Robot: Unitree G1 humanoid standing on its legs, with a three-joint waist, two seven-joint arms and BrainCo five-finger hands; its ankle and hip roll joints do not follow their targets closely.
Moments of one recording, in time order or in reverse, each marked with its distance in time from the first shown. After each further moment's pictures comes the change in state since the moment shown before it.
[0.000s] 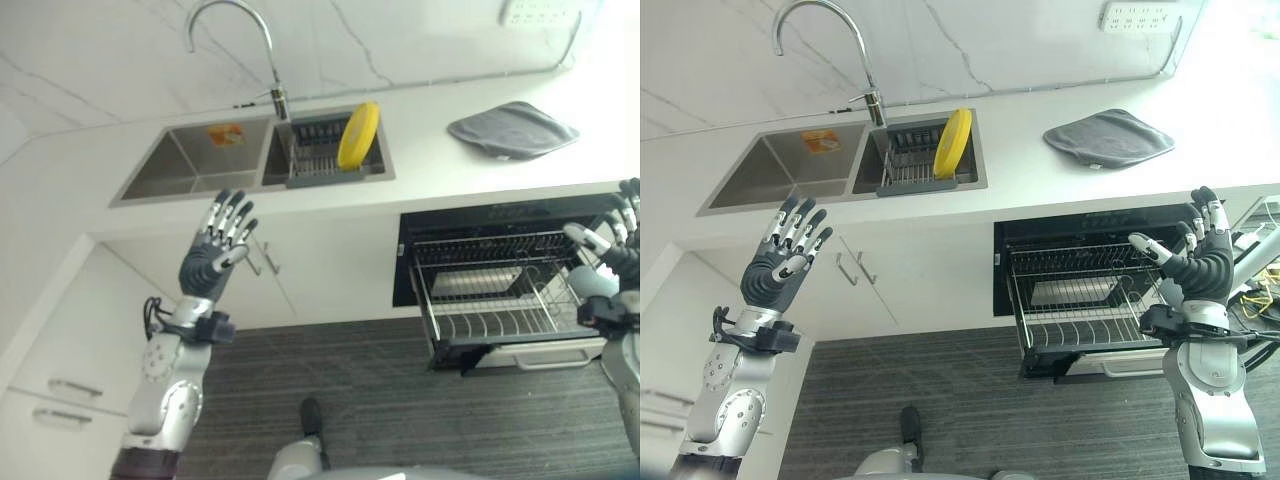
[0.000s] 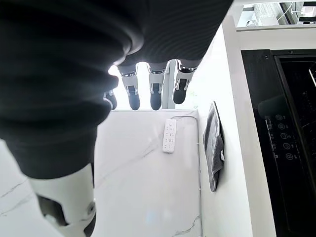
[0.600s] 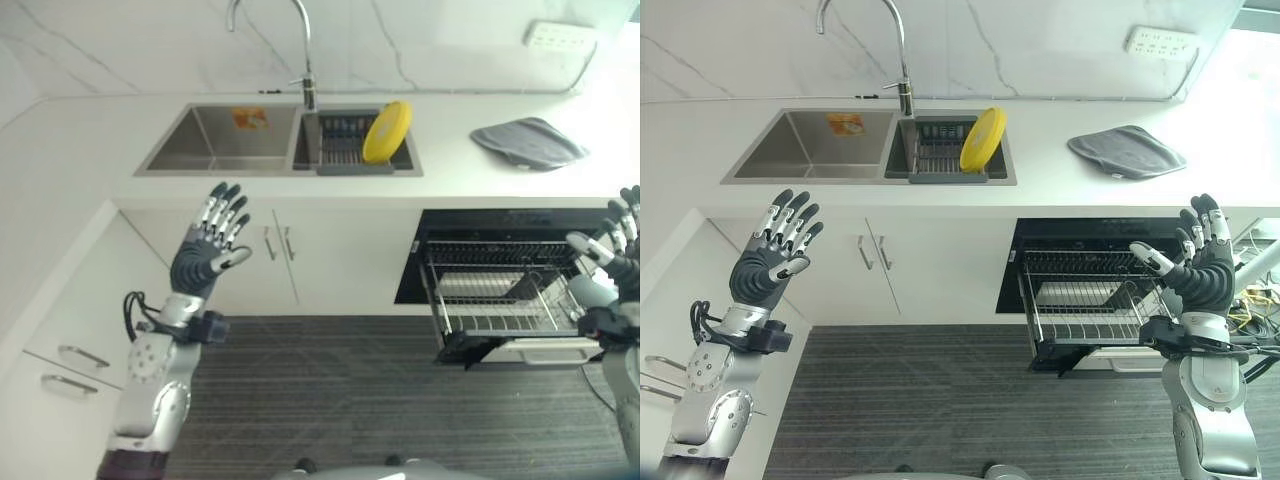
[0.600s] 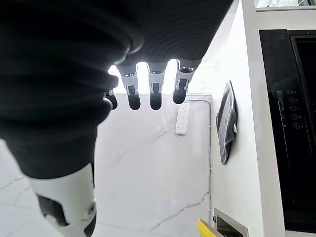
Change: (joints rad) left arm -0.009 0.039 0.022 -0.030 0.074 -0.004 0.005; right arm -0.015 0.052 0.031 -0.021 0.018 -0.039 0.004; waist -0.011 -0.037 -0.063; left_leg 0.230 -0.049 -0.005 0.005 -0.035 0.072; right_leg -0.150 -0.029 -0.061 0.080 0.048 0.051
